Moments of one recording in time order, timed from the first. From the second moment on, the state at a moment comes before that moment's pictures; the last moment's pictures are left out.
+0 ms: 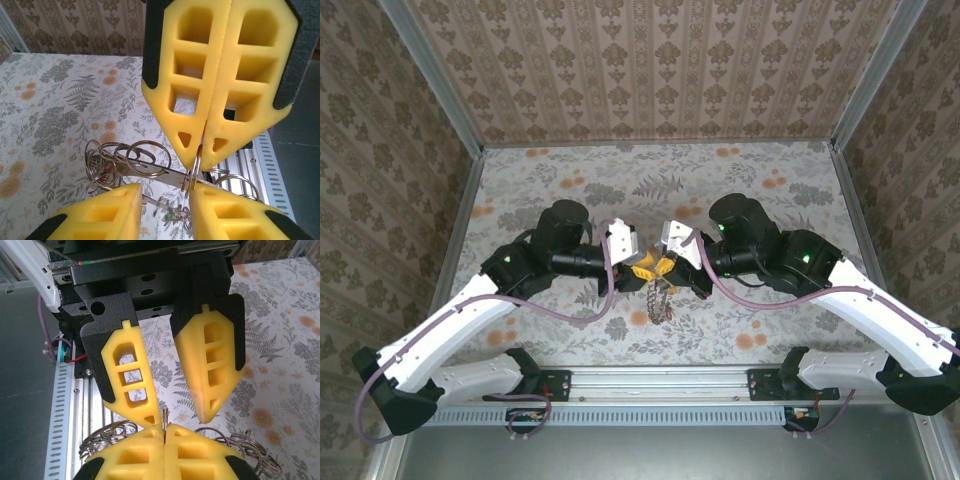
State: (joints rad) left arm -0.87 1.03 1.11 -0.58 0.62 0.33; right arm 0.89 1.14 1.37 -0.85 -0.35 -0.29
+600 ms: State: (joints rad) left arm -0.85 1.01 1.08 -0.55 0.72 0.30; right arm 0.89 1.12 1.35 -0.82 -0.37 -0.28
